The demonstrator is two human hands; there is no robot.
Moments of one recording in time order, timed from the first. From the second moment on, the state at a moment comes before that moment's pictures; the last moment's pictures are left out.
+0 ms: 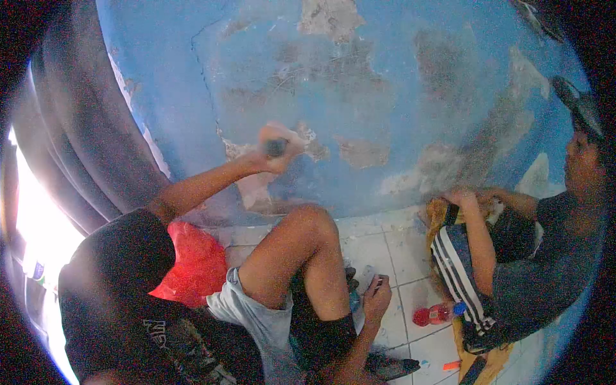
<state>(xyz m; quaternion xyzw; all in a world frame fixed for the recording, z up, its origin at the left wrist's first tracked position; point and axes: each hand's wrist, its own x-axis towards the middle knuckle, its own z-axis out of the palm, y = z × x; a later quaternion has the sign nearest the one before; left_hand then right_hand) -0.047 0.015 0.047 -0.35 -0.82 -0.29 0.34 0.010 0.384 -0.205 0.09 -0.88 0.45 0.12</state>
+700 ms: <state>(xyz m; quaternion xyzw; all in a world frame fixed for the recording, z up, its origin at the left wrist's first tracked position) -0.070 0.020 0.040 -0.46 -0.74 -0.27 0.41 0.013 0.381 -0.221 0.11 -0.89 0.42 0.13</state>
